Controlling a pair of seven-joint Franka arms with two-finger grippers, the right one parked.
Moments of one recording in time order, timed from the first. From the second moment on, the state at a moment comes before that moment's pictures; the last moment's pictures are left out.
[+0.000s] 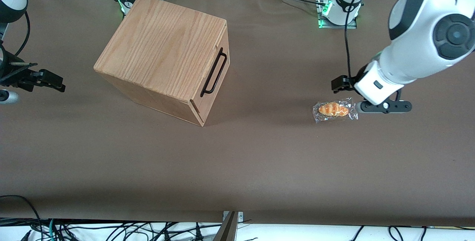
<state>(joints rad) -0.22 0.31 -0.08 -1.35 -0.06 1.53 -0.34</state>
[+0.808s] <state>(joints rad) -0.47 0.34 -0.09 -1.35 -0.11 1.57 -0.57</state>
